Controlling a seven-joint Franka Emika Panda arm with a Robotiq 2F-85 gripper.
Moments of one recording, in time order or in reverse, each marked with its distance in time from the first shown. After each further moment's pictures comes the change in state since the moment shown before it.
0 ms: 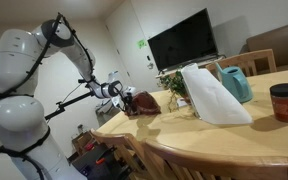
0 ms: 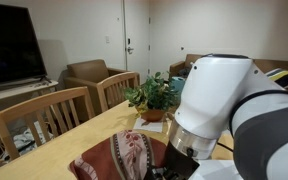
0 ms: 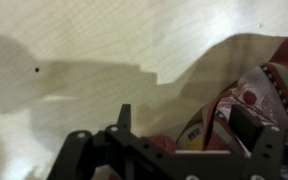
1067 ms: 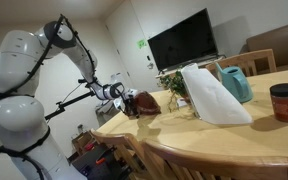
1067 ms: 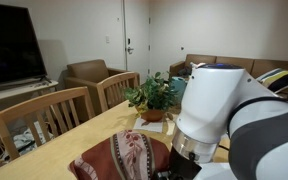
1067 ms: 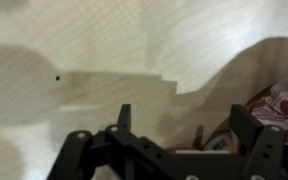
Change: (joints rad) arm 0.003 0.028 -0.024 0.002 0.000 -0.025 0.001
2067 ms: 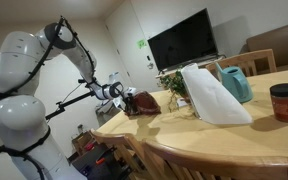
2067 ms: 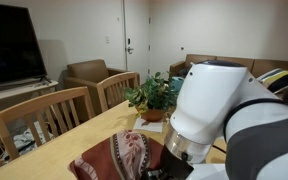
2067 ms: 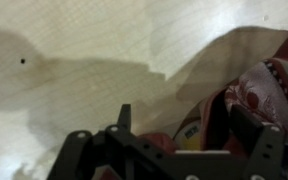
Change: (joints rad) arm 0.040 0.011 -0.014 0.031 -0.004 0.053 0.000
